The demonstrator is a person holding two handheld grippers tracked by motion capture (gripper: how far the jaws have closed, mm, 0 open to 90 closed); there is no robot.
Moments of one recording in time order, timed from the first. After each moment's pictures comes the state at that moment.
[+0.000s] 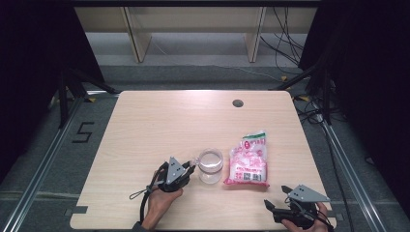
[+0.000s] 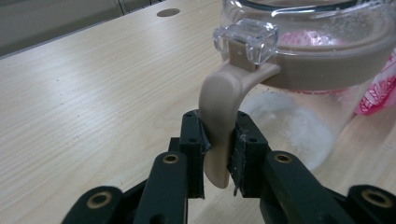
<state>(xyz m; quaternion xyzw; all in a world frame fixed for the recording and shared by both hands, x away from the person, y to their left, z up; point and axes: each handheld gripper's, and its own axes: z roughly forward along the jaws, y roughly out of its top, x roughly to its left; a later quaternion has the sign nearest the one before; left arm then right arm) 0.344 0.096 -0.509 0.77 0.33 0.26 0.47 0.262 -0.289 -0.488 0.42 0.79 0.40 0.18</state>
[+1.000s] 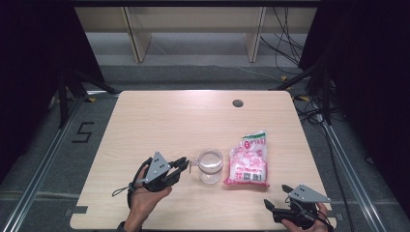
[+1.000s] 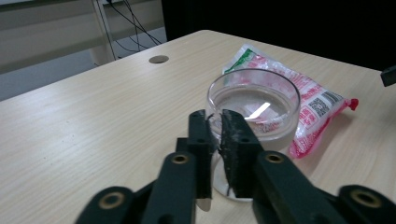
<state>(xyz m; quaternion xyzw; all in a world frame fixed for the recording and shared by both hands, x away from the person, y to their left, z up) 0.324 0.122 -0.447 0.75 0.31 0.23 0.53 0.262 -0.288 -0.488 0.42 0.79 0.41 0.19</state>
